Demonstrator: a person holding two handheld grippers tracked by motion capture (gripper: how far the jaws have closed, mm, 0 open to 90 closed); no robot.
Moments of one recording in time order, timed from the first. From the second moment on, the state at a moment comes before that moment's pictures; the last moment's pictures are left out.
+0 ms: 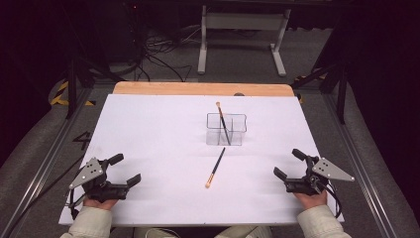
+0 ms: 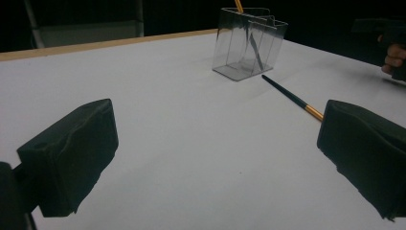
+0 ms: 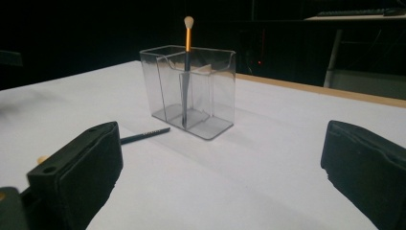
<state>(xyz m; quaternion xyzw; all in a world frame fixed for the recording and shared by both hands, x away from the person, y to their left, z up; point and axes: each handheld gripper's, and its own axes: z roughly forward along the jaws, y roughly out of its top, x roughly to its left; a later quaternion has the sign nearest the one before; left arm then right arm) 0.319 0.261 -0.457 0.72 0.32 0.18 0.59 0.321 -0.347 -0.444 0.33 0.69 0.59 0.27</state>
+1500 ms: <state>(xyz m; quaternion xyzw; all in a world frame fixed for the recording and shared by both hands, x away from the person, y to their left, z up) 0.316 0.260 -0.456 0.72 0.30 0.18 0.59 0.358 -0.292 -0.411 0.30 0.73 0.57 0.22</state>
